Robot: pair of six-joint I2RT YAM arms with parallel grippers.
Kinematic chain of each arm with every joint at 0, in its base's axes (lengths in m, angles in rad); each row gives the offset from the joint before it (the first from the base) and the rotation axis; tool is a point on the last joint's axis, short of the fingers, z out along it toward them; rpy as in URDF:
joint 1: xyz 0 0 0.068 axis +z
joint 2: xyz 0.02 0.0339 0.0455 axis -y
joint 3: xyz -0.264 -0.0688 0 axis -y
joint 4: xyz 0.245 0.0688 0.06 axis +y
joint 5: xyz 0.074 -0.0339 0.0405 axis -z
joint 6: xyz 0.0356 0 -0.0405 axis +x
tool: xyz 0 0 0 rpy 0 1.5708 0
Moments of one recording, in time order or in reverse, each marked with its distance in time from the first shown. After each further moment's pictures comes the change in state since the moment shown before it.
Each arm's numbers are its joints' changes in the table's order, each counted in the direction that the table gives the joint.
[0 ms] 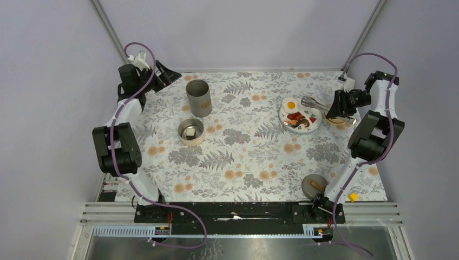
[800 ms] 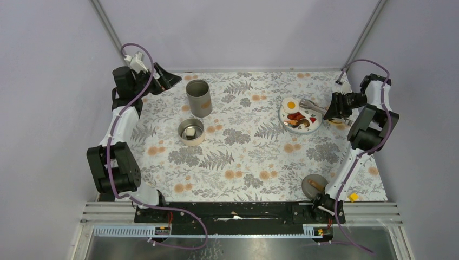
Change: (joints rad) left arm -0.006 0.231 -0.100 0.102 0.035 0.050; right arm 0.001 -0.218 0.127 -0.010 -0.009 0.019
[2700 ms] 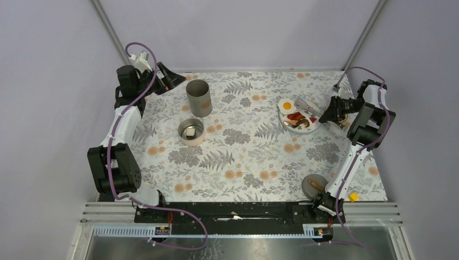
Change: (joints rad) left arm -0.039 0.017 0.011 0.029 0.002 -0.020; right arm -0.021 -0.167 0.070 0.179 -0.218 -0.171
